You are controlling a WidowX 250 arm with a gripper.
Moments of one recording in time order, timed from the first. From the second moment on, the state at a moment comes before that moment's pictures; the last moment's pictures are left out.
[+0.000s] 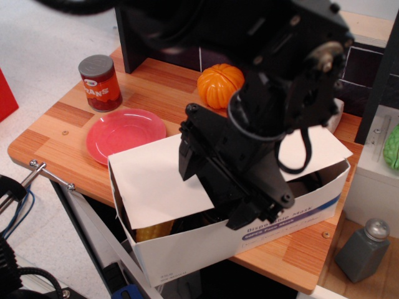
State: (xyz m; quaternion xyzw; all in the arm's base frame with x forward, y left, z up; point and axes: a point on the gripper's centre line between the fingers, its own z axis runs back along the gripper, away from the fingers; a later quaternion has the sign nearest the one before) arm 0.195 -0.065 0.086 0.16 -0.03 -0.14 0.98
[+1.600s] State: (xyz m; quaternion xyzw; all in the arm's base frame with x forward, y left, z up) arm 0.231 -0.007 0.167 0.24 0.04 -0.30 0.92
